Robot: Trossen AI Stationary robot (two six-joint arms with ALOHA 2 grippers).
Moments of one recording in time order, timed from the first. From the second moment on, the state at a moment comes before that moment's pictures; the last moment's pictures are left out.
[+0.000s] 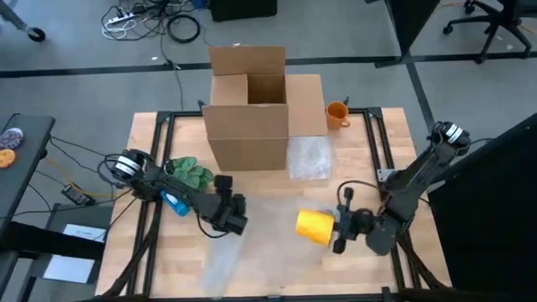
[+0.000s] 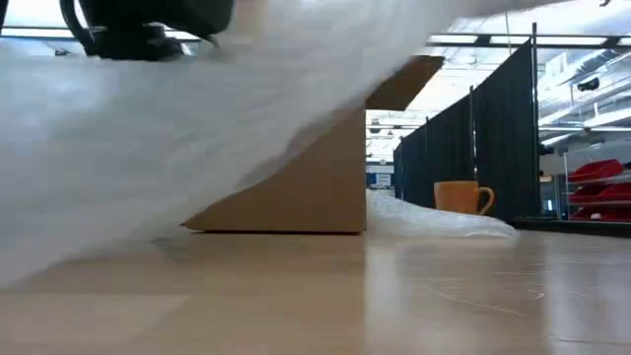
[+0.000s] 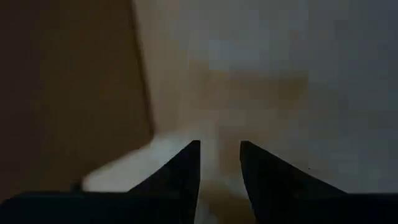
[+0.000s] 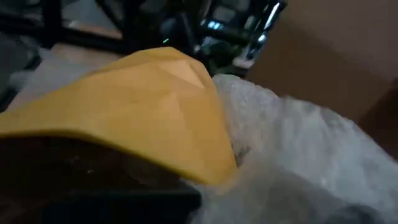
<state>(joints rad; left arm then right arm) -0.41 1.72 1.16 -1.15 -0.57 -0.37 0.85 1.23 0.84 -0.09 1.16 0.14</state>
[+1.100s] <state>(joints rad) -0.51 1.61 0.74 -0.06 -0.49 -0.39 0.97 0.93 0.84 0.30 1.23 -0.47</state>
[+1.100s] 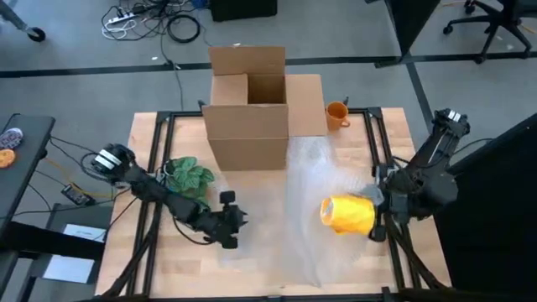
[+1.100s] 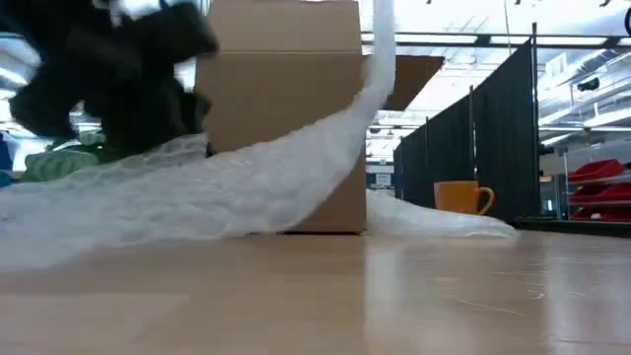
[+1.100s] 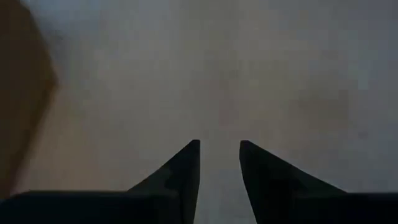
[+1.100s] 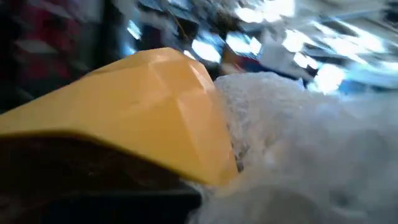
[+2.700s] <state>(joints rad) -0.50 1.74 1.03 -0.22 -0.61 -0.35 0.64 0.98 0.78 -1.15 0.64 1.02</state>
